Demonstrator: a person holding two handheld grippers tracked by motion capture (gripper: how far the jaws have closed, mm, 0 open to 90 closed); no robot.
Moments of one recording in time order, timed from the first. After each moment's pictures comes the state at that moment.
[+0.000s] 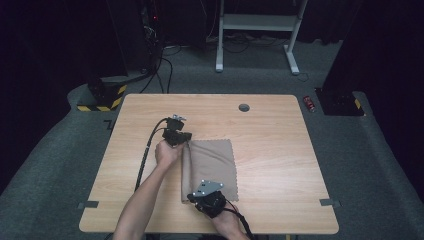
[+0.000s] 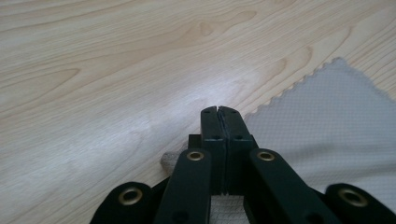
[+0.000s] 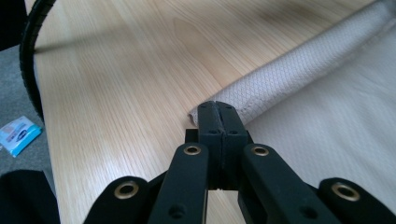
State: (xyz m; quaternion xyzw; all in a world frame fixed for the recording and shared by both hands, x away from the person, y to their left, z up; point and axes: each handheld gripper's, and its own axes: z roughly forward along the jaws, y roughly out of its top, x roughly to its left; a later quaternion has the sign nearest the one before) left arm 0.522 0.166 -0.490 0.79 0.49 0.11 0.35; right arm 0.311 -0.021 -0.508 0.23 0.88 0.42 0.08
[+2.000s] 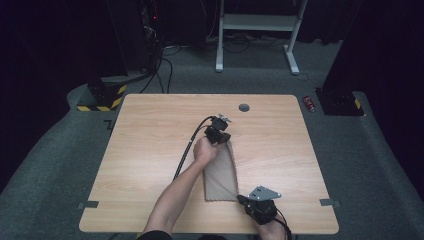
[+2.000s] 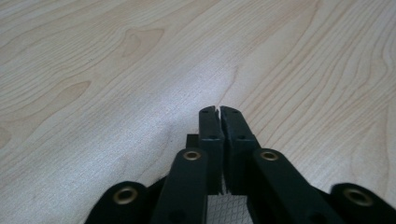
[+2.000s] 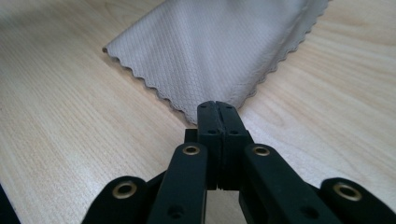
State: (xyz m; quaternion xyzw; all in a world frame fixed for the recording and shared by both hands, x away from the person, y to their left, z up) left arm 0.542 0.028 -0.495 0.85 0.40 0.11 0.33; right arm 0.297 -0.156 -0.516 0.35 0.84 0.39 0.14
